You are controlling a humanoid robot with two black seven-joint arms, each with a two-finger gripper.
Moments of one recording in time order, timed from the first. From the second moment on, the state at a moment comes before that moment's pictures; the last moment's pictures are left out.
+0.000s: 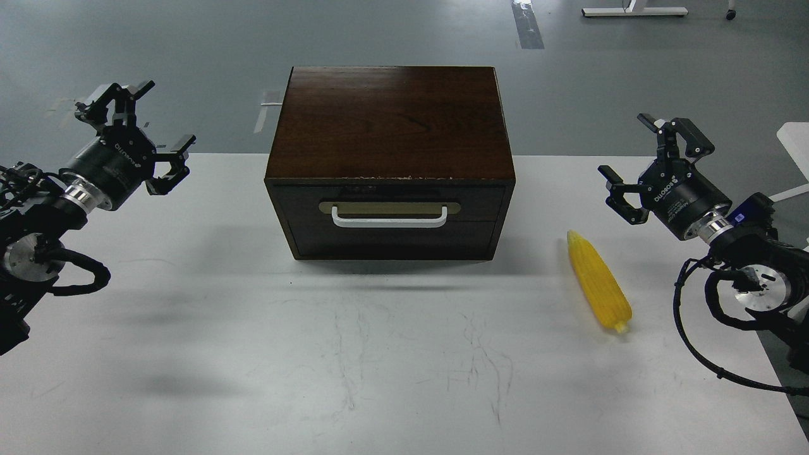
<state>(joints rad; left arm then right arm) -0.69 0.63 -0.62 -0.78 0.02 -0.49 -0.34 0.74 -0.61 0.29 0.82 0.08 0.49 0.49</state>
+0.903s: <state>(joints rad) -0.97 0.73 -0.61 -0.89 0.34 -0.49 -0.33 0.75 -0.61 0.29 0.82 0.08 0.49 0.49</state>
